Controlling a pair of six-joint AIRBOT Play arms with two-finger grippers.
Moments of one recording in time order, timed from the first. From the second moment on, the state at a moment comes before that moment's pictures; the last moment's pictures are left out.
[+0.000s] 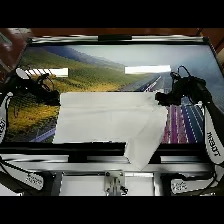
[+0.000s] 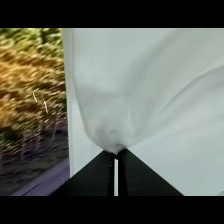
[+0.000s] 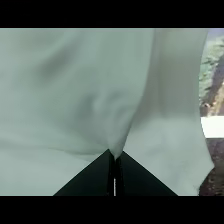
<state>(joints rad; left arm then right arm) 0.14 -1.76 1.55 1.19 -1.43 -1.37 -0.05 -1.59 1.29 1.80 -1.09 -1.58</state>
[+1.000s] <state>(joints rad) 0.24 -1.64 1.50 1.34 -1.63 -1.45 -0.19 -1.45 1.34 1.63 -1.46 -1.65</state>
